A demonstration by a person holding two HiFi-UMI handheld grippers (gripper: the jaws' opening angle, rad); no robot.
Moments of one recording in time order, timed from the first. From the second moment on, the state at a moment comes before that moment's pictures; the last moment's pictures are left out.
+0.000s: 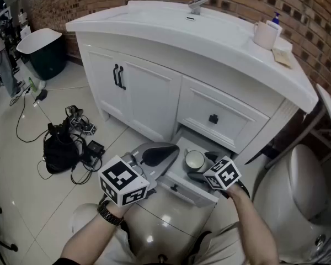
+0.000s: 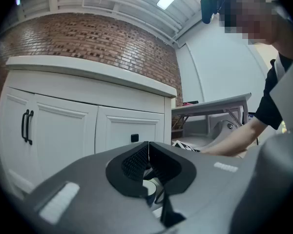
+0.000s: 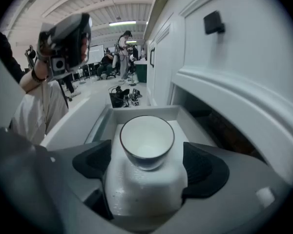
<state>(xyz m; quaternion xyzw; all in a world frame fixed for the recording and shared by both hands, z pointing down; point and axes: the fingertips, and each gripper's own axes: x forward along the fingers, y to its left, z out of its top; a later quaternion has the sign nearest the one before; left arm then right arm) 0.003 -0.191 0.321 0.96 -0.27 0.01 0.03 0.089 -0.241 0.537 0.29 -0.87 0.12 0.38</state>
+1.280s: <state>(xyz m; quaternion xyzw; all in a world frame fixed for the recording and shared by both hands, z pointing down) 0.011 -0.184 0.314 0.97 -0.25 -0.01 -0.01 0.104 -0.188 0.331 0.38 -0.92 -0.03 0.12</state>
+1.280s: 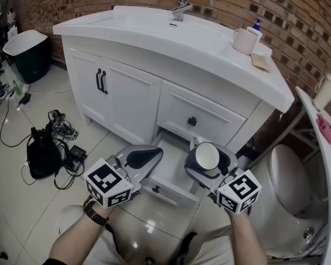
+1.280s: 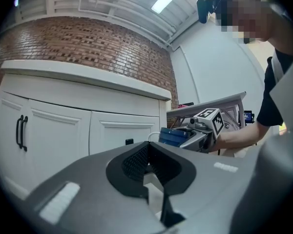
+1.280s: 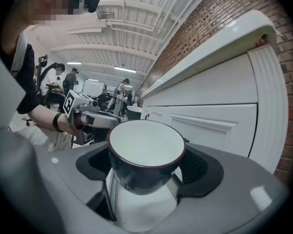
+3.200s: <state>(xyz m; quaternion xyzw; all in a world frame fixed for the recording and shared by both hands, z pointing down) -0.003 -0.178 0.314 0.97 -0.25 -0.01 0.02 0.107 -0.228 0.354 0.37 -0.92 -0.03 0.09</state>
